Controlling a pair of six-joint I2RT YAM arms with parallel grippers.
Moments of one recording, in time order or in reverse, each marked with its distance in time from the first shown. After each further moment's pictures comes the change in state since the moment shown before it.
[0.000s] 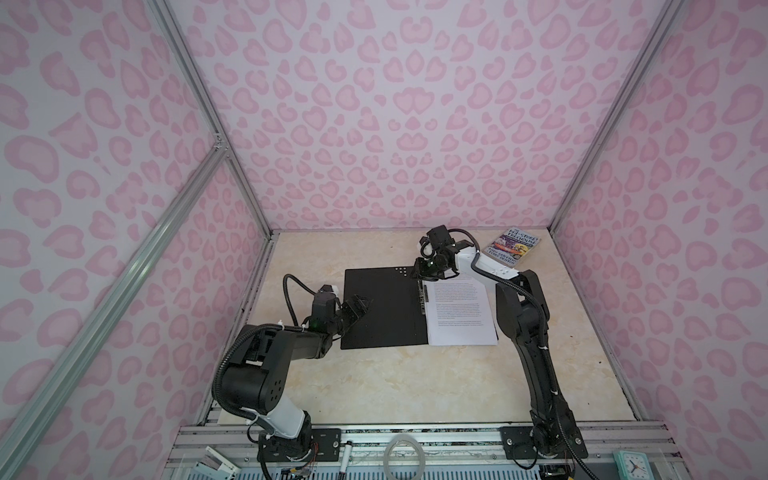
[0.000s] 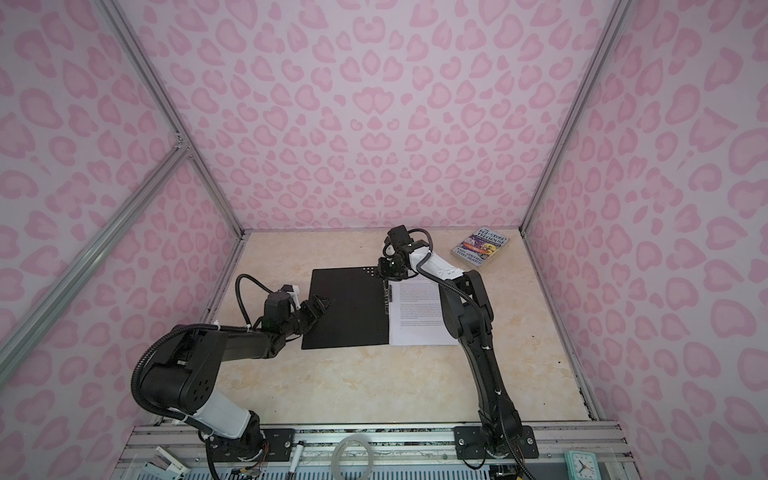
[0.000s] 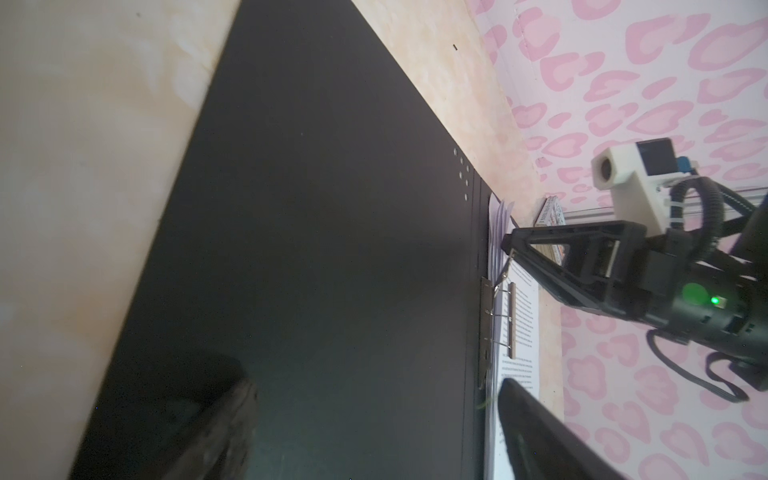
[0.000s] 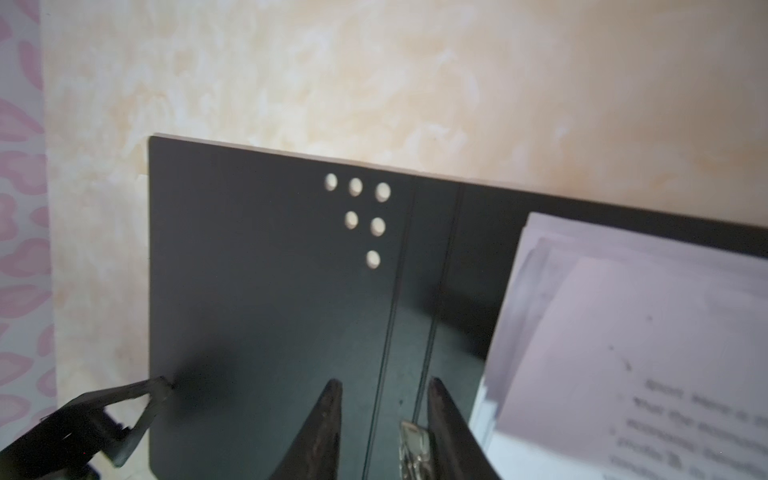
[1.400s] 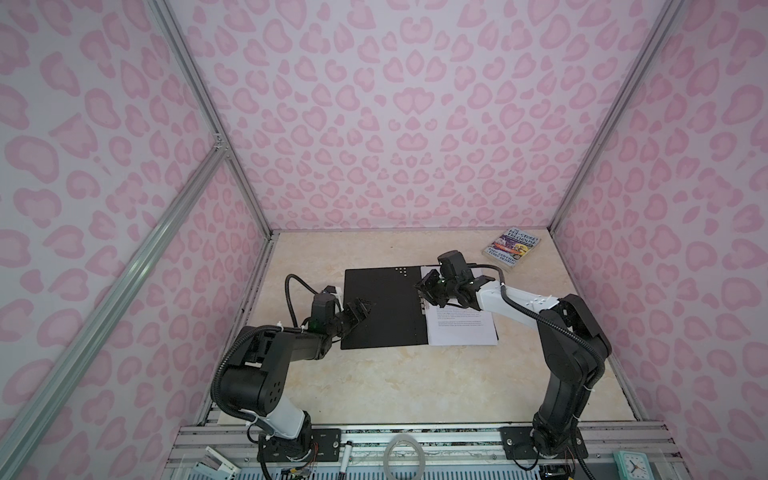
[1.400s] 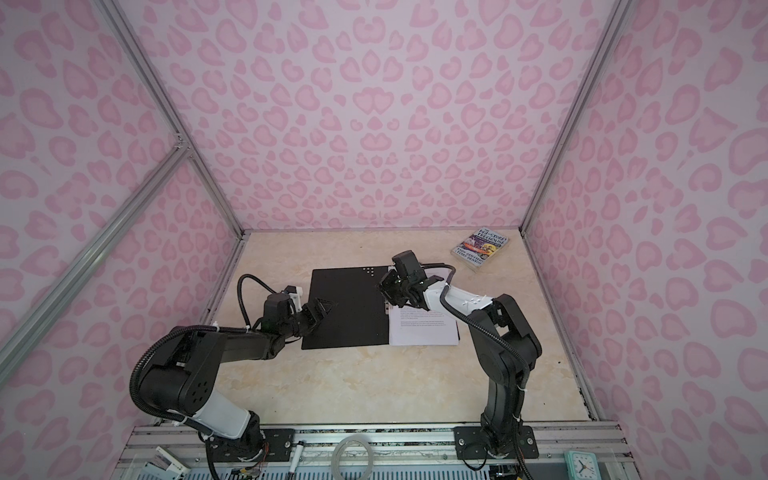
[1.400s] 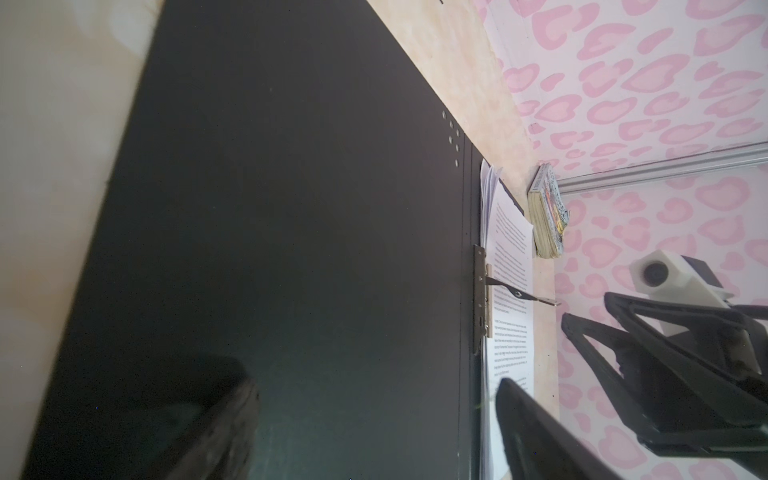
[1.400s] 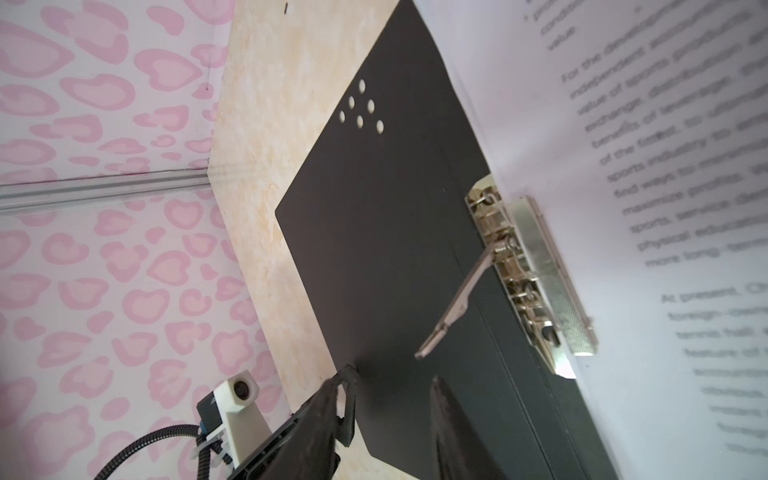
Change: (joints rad) left arm 0.003 -0.011 -0.007 -0.022 0.072 0.050; right arm 0.096 -0.489 -0.729 0.528 0.142 0.907
